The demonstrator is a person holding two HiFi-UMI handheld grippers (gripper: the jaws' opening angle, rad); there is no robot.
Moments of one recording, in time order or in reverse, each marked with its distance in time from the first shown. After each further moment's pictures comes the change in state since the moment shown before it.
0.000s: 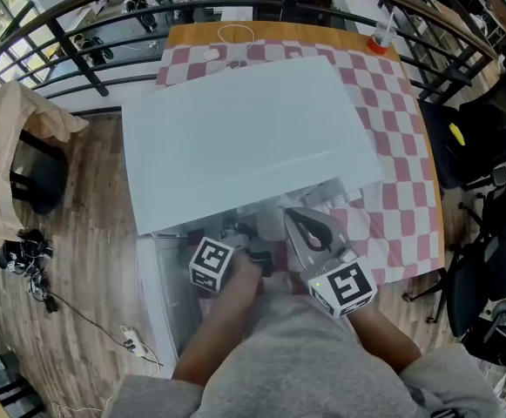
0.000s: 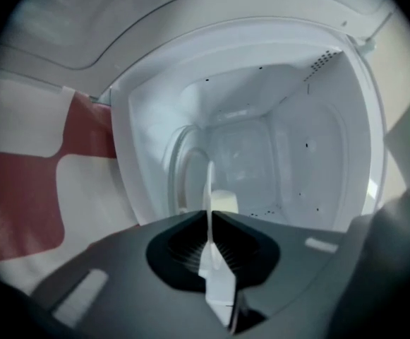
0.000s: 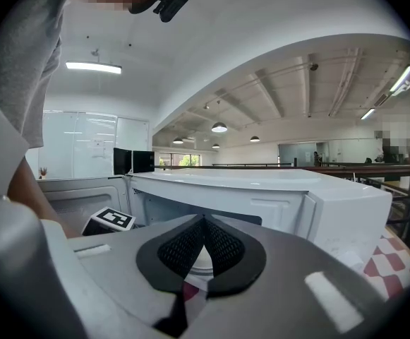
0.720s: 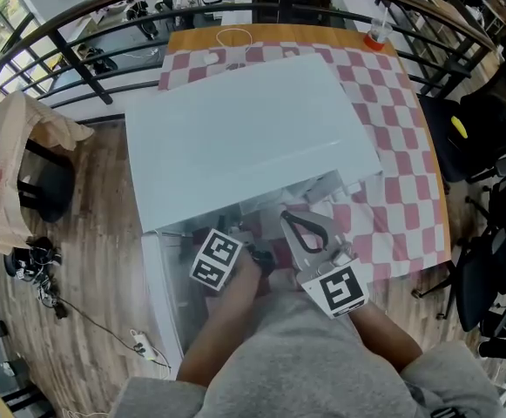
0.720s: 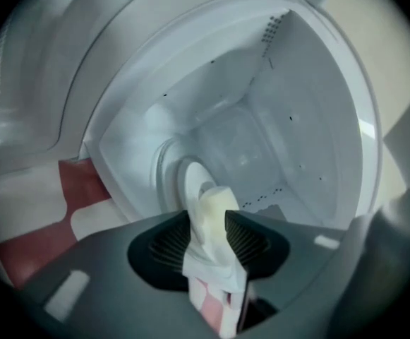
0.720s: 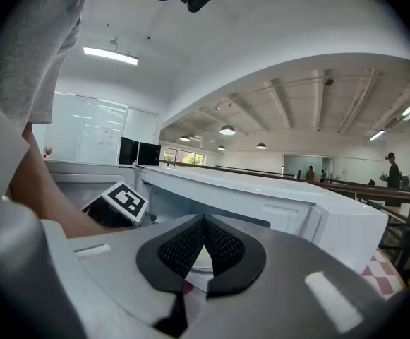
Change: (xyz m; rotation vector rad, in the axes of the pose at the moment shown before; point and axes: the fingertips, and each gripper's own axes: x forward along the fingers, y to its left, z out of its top) left arm -0.009 -0.008 0.006 0.322 0.043 0.113; right arm -0.009 0.015 -0.001 -0.164 -0.006 0.000
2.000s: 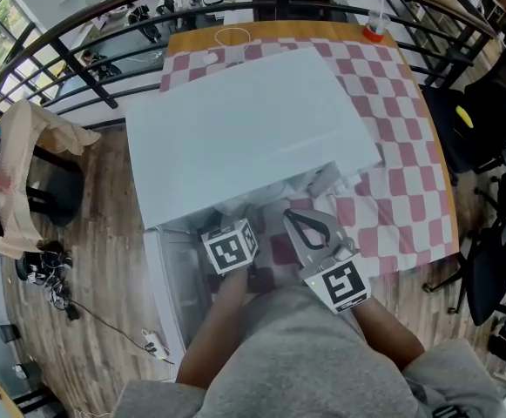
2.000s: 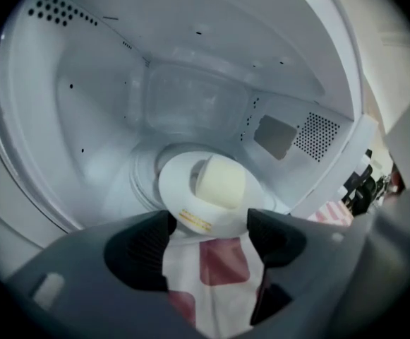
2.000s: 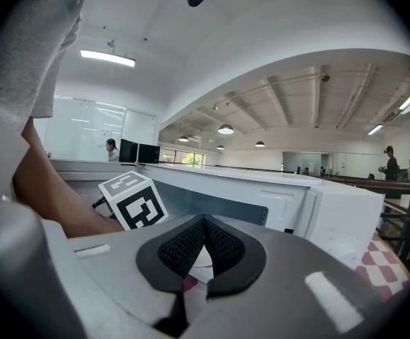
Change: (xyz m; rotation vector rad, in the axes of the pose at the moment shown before) left arm -0.002 0.009 -0.022 0.841 0.344 0.187; right arm -0.007 0.001 -0.014 0.048 -0.004 -0.001
